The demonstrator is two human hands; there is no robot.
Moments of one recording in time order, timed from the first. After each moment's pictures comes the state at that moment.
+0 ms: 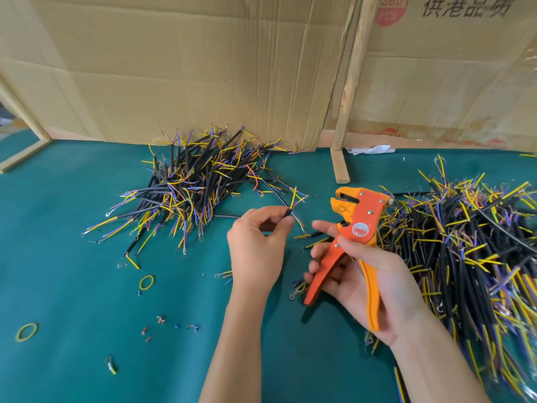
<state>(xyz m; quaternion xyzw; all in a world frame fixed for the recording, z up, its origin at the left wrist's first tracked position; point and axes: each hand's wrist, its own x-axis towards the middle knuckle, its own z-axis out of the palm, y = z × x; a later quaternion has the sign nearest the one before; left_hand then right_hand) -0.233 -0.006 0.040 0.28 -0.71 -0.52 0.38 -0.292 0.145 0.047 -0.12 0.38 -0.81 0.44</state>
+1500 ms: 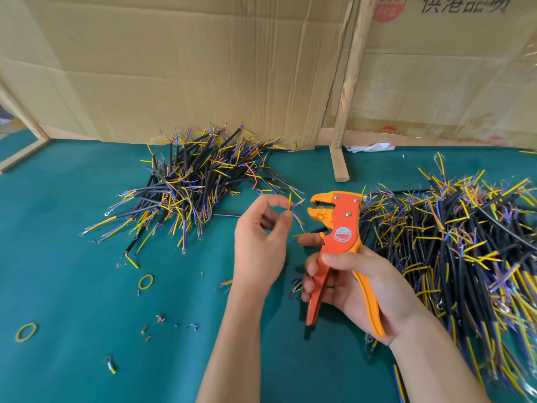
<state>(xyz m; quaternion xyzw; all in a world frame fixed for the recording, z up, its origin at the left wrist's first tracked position) -0.236 -0.006 0.038 0.20 -0.71 -0.56 0.38 -0.289 0.146 0.047 -0.17 0.43 -0.75 0.48</state>
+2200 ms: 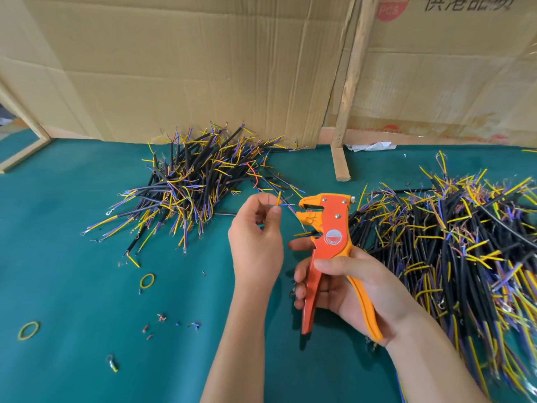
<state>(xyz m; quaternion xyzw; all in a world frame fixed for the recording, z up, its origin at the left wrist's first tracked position) -0.237 -0.007 0.037 0.27 -0.70 -0.51 0.42 -0.286 0.143 0.046 -0.19 0.43 -0.72 0.51</state>
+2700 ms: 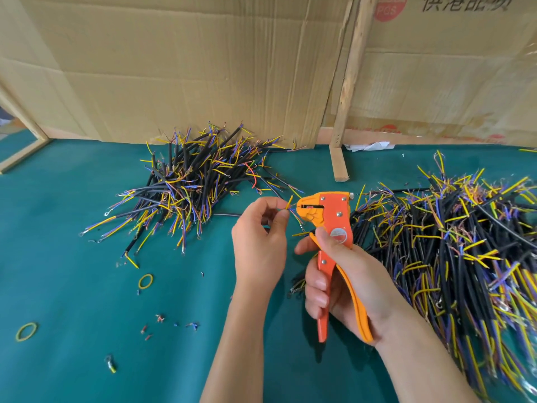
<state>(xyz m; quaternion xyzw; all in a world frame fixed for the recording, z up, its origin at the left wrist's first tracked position) -0.236 -0.002 0.042 0.25 -0.74 -0.48 0.40 -0.276 0.132 0.048 -0.13 0.45 -0.75 0.46</state>
